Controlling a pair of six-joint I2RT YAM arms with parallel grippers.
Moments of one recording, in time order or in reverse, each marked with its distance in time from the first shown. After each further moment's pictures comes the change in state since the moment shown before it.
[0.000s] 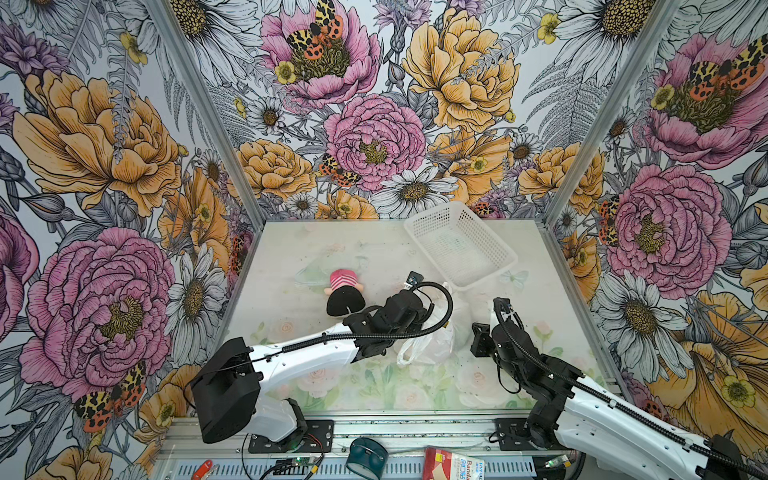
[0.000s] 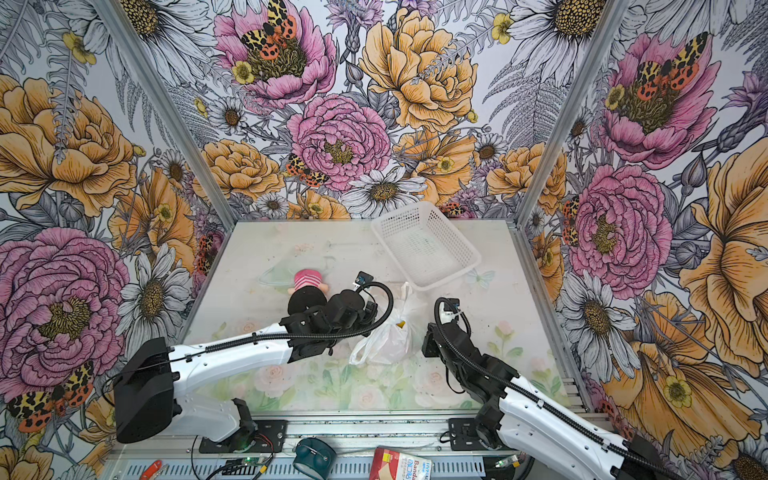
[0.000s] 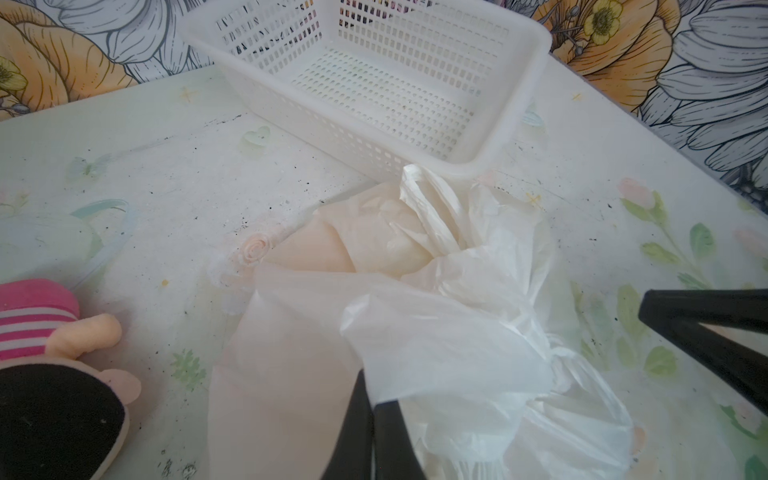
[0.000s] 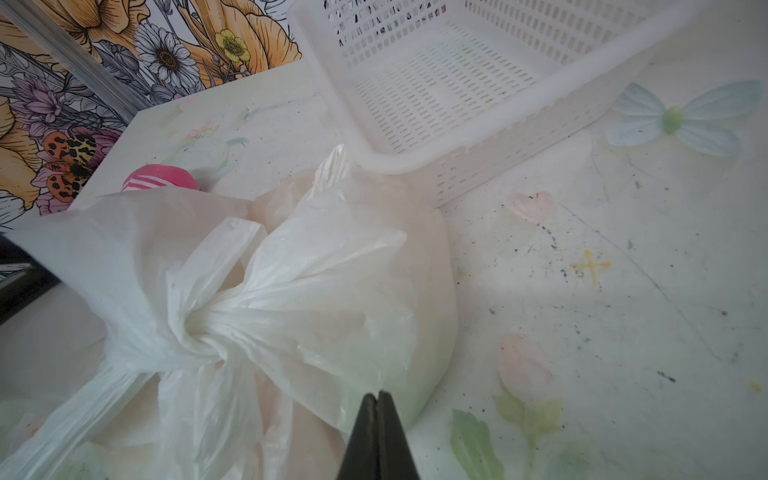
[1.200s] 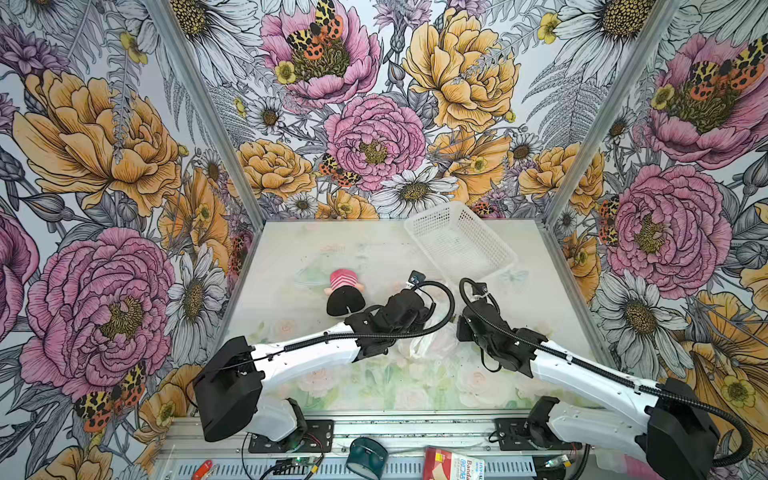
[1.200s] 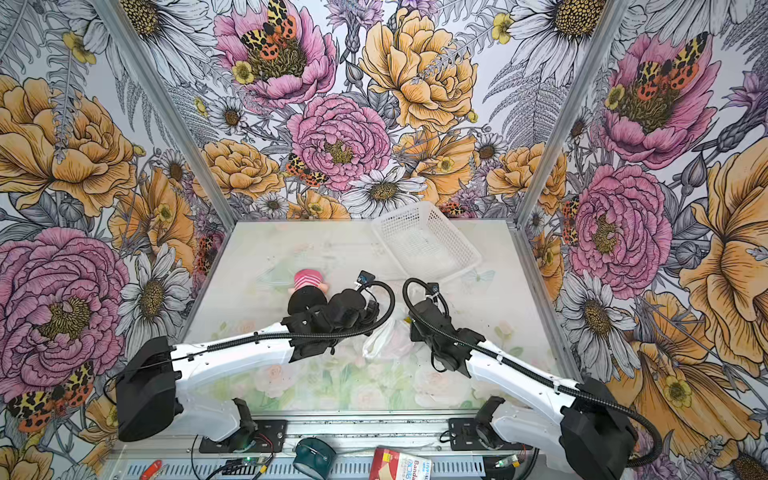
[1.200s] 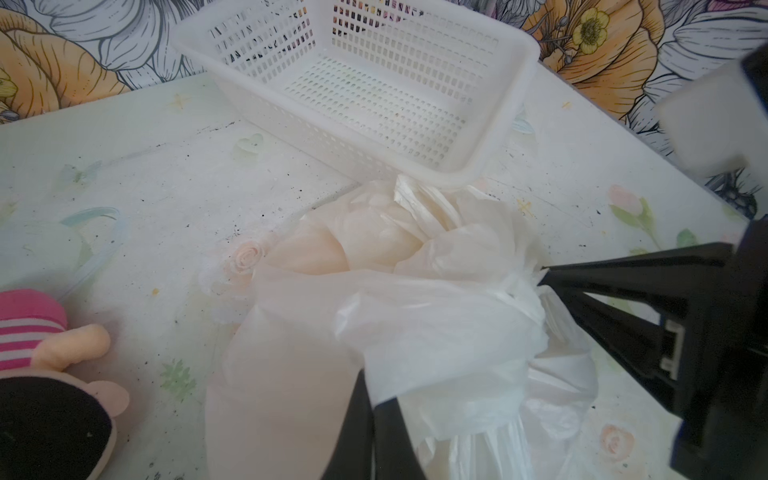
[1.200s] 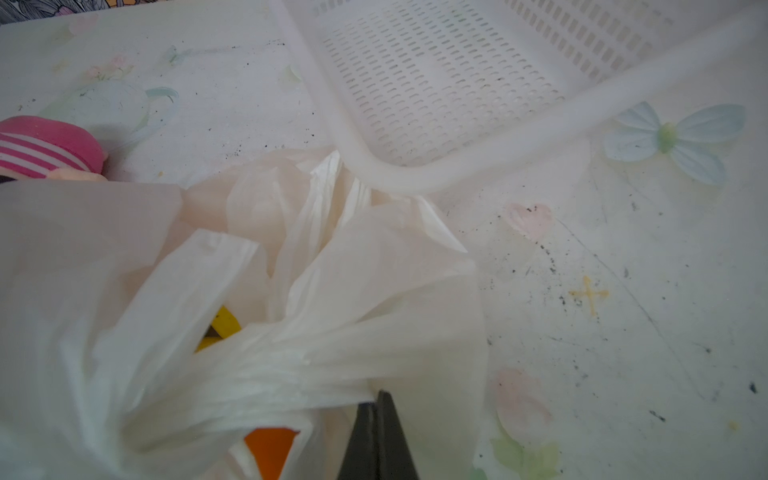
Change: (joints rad) left arm 0.008 -0.019 0.001 0.021 0.008 -0.004; right arm -0.038 0.356 0.180 0.005 0.053 -0.034
